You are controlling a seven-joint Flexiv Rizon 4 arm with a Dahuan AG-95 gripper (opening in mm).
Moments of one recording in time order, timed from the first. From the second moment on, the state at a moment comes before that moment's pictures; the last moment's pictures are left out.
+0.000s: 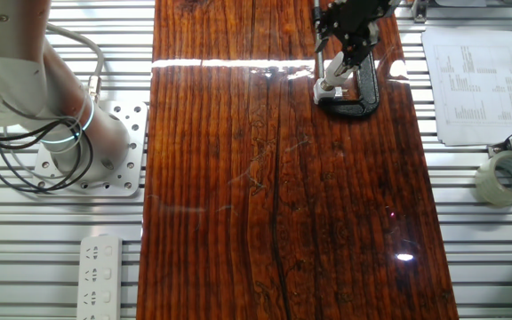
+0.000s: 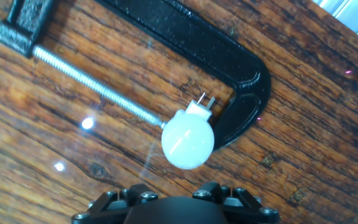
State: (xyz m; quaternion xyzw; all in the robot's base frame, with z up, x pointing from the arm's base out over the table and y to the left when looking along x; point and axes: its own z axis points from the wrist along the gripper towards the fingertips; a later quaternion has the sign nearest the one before) arm 0.511 0.144 0.122 0.28 -0.94 0.05 0.19
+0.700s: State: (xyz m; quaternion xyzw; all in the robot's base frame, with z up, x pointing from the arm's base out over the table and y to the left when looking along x) arm 0.520 0.145 0.115 0.26 -0.95 0.05 0.18
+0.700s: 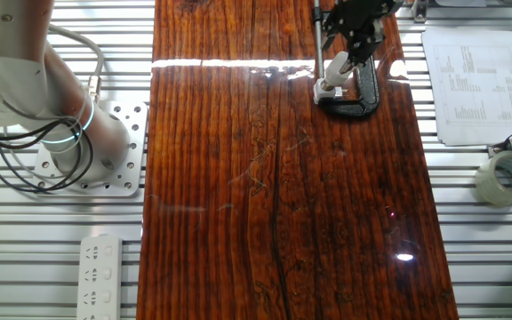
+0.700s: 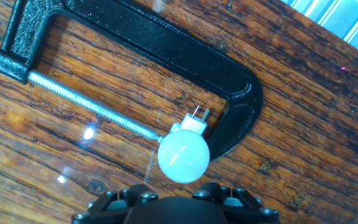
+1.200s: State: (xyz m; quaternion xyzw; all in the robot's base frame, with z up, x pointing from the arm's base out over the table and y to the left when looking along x) arm 0.527 0.147 0.111 0.27 -0.95 0.05 0.18
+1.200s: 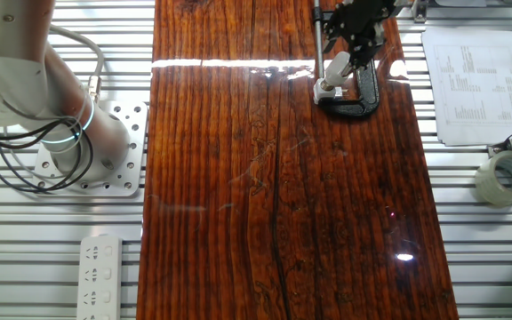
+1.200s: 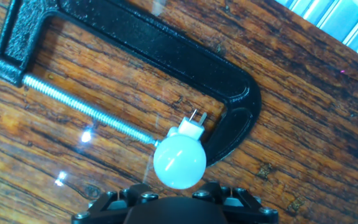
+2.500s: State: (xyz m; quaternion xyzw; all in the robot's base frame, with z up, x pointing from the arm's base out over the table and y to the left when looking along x) arm 0.536 0.150 0.105 0.26 -0.95 0.05 0.17
